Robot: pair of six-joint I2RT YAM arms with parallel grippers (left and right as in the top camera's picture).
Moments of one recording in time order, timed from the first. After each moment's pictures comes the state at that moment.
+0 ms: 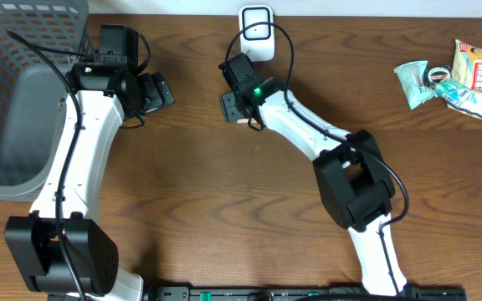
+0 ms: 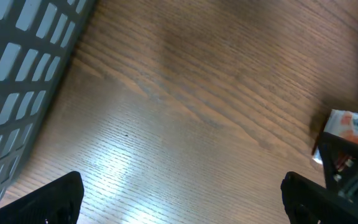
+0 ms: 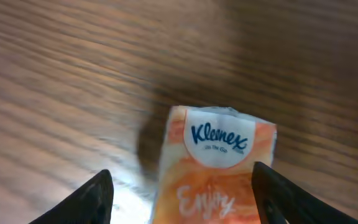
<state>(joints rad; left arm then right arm) -0.05 1.69 1.53 -1.02 -0.06 -0.46 0.60 2.30 1.78 -0.57 0.12 0.30</state>
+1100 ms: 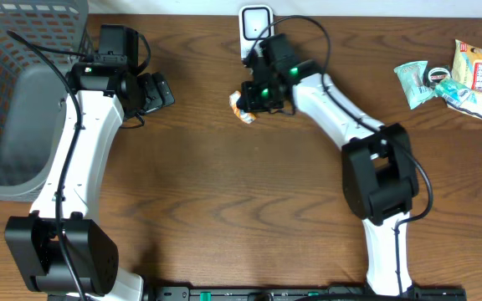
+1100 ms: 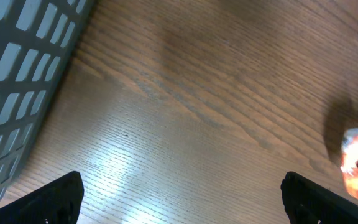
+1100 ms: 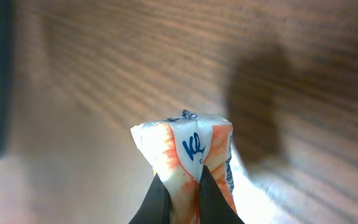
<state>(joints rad) -0.05 1.69 1.53 -1.02 -0.06 -0.46 0.42 2.24 1.79 -0.66 -0.51 0.30</state>
